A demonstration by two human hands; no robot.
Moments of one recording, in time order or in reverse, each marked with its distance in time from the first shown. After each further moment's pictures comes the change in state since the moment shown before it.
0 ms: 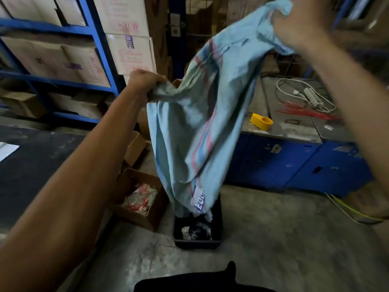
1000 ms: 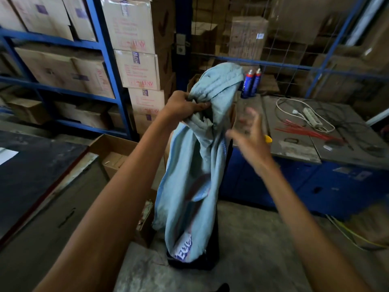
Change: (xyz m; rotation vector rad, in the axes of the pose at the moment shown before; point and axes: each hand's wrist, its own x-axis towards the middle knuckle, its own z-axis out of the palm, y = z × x) left_hand -0.046 0.016 0.064 0.106 -0.242 0.297; right_hand -0.149 0.028 0.112 0.832 -0.251 0.173
